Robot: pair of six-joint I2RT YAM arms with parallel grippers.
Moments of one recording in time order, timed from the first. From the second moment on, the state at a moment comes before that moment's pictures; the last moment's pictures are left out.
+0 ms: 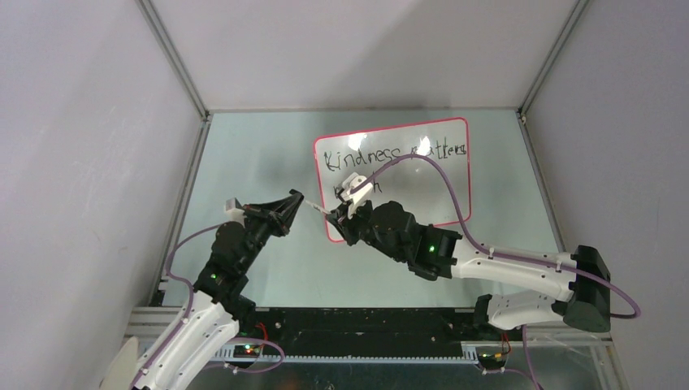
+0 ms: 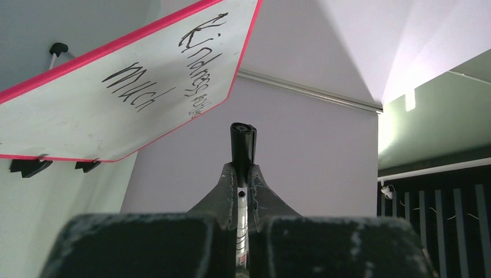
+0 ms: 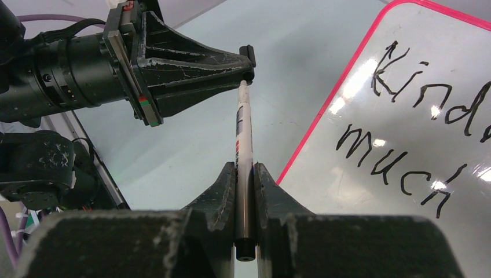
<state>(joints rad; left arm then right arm) -0.44 0.49 0.31 0.09 -0.02 -1.83 1.23 1.25 1.01 0.05 0.34 0.13</state>
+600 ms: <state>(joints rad) -0.44 0.48 0.31 0.10 0.00 -1.83 1.23 1.27 1.03 0.05 0.34 0.12</state>
